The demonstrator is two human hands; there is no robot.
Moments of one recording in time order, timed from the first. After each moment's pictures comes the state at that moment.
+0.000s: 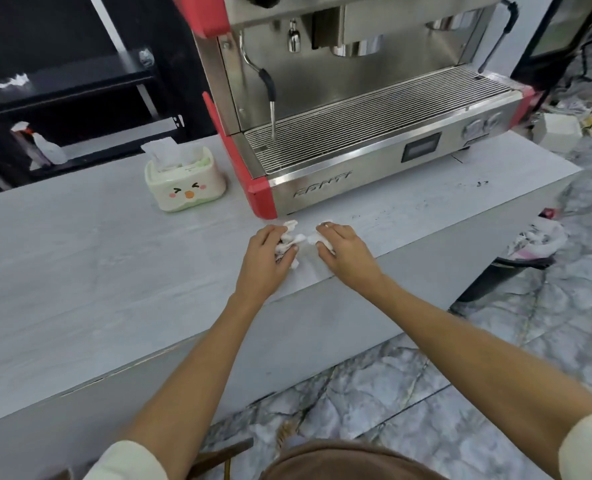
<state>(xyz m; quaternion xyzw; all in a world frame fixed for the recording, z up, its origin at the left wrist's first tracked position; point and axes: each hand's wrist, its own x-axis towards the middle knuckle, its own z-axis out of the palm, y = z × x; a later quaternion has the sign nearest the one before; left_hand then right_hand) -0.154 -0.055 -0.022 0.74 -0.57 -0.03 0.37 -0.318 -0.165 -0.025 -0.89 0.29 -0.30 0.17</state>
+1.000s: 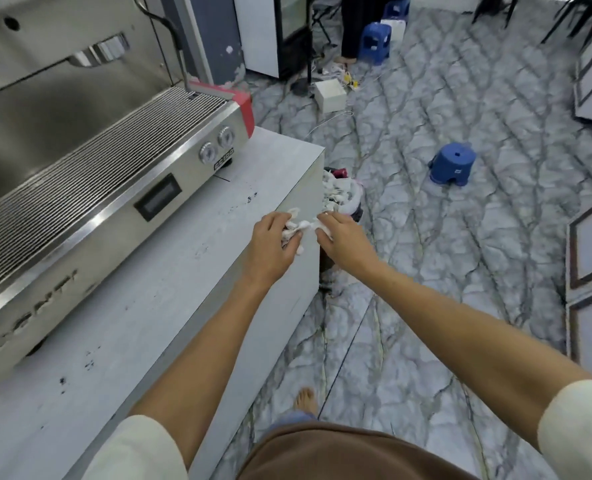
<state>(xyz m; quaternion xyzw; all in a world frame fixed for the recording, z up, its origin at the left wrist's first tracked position) -0.479 -0.337 -0.042 0.54 -0.75 -0.17 0.34 -0.664 -0.335 -0.040 -0.74 0.59 -0.28 0.11</state>
